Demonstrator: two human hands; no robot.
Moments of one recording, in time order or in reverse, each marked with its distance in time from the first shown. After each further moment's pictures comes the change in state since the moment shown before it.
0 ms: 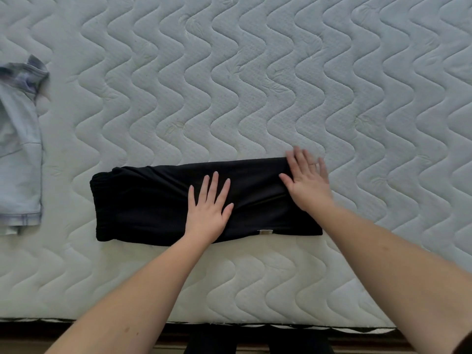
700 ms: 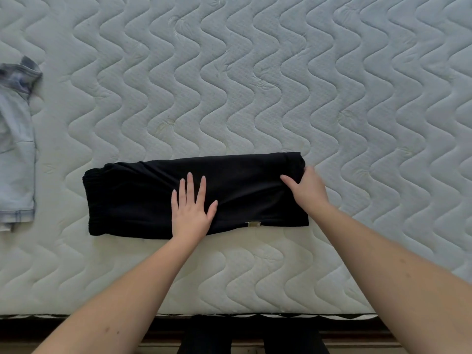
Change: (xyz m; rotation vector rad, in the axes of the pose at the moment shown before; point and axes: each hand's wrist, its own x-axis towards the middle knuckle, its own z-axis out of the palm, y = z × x) left_hand -0.022 0.001 -0.004 -0.059 0.019 -0.190; right_hand -0.038 0.010 -0.021 0.775 0.006 0.425
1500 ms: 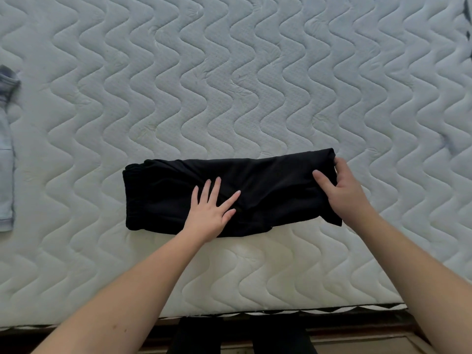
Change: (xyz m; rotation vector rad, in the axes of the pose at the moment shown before) left_hand 0.007 0.067 -0.015 0.084 -0.134 0.384; right_hand -0.040 0.036 -0.116 0.386 -0.026 -0.226
